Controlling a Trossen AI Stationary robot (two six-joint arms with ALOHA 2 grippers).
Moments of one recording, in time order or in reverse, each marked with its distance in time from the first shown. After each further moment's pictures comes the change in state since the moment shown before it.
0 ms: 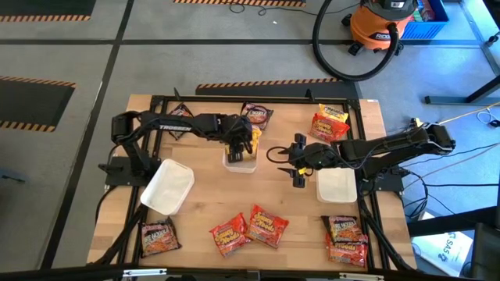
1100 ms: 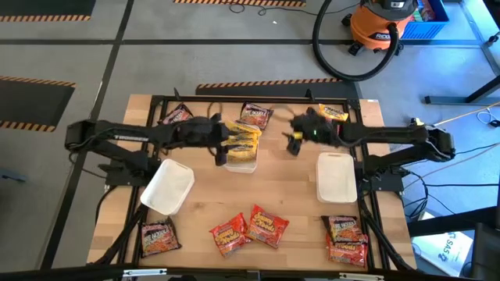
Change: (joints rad) left arm -0.049 -0.504 -0.523 0.662 0.072 -0.038; right arm -0.353 0.000 0.026 -0.050 0.083 0.080
